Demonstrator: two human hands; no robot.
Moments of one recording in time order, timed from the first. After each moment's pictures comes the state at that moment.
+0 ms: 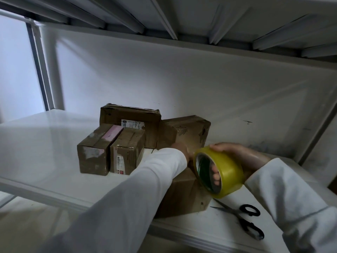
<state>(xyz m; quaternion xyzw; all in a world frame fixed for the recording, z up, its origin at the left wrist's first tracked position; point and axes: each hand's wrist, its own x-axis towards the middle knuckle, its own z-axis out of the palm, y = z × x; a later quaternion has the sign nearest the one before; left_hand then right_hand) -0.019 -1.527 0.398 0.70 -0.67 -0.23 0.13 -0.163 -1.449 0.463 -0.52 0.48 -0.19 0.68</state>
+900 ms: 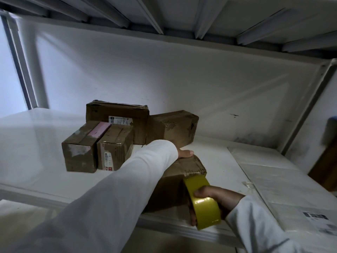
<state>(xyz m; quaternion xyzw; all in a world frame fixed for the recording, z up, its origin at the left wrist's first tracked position) -0.026 -1.552 0.383 0.68 -0.69 -0.23 0.00 -0.182 -1.416 0.367 -0.50 0.47 -0.16 0.71</state>
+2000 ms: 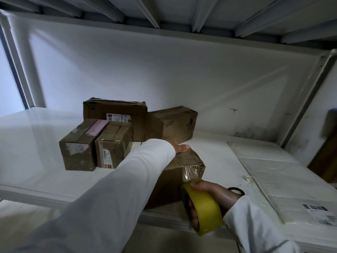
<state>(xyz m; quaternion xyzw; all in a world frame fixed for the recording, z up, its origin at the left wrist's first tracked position) -0.024 -1.543 0.381 0.67 -0.70 -0.22 0.07 -0.176 -1.409 0.358 -0.40 0.49 -0.19 0.75</state>
